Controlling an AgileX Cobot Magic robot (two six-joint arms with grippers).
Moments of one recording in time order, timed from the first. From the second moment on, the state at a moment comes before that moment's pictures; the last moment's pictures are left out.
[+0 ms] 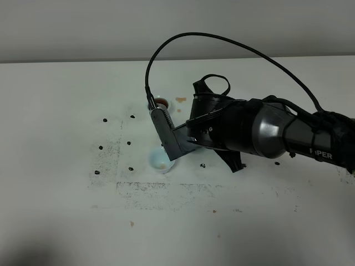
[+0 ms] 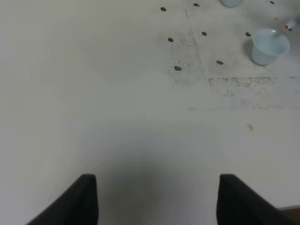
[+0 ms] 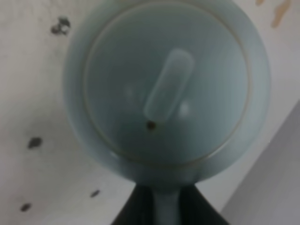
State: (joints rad) left arm -0.02 0.00 -0.46 -0.11 1.07 0.09; right arm 0.72 1.97 -1.36 -0.80 0.85 -0.62
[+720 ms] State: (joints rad) left arm -0.02 0.00 -0.46 -0.11 1.07 0.09; right arm 0.77 1.97 -1.36 -0.94 0.83 -0.70
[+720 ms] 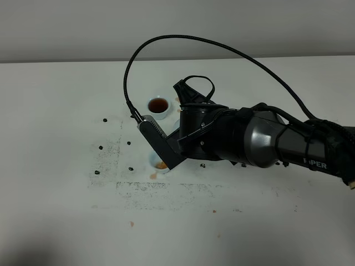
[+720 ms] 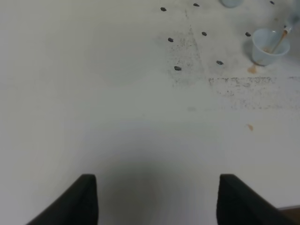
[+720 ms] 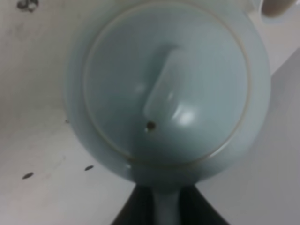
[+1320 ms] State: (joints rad) left arm -0.02 0.00 -0.46 -0.11 1.07 0.09; right arm 0.76 1.97 -1.36 -0.97 0.83 -0.70
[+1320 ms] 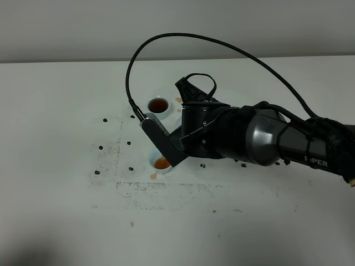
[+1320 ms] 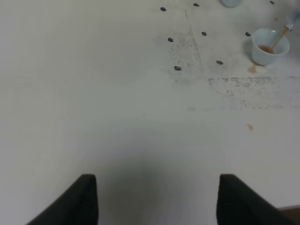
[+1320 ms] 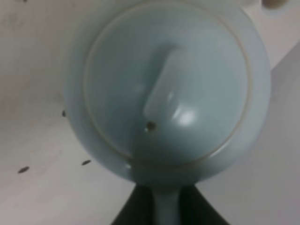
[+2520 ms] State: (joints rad) left arm -0.02 0.00 -0.46 -0.11 1.07 0.09; right arm 0.75 1.97 -1.36 -1.07 0.83 -0.69
